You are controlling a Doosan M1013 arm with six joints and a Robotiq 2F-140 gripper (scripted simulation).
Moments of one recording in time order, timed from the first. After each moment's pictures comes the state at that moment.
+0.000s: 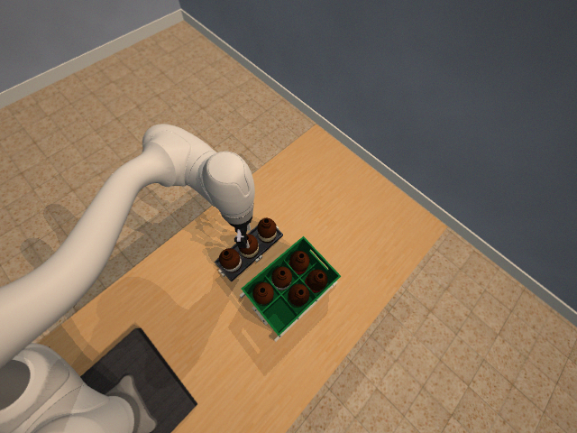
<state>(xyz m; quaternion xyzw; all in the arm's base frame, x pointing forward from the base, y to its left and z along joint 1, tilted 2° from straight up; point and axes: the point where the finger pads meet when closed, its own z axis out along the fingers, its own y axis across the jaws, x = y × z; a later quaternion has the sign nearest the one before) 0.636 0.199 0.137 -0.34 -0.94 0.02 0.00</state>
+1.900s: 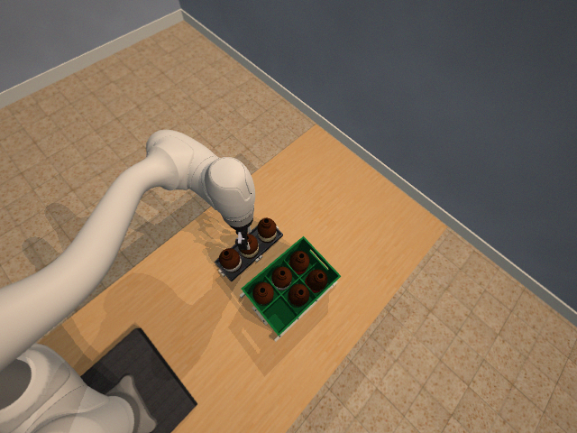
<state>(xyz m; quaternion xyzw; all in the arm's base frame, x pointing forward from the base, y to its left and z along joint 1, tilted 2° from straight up) 0.636 0.198 0.118 -0.34 -0.94 0.02 0.00</state>
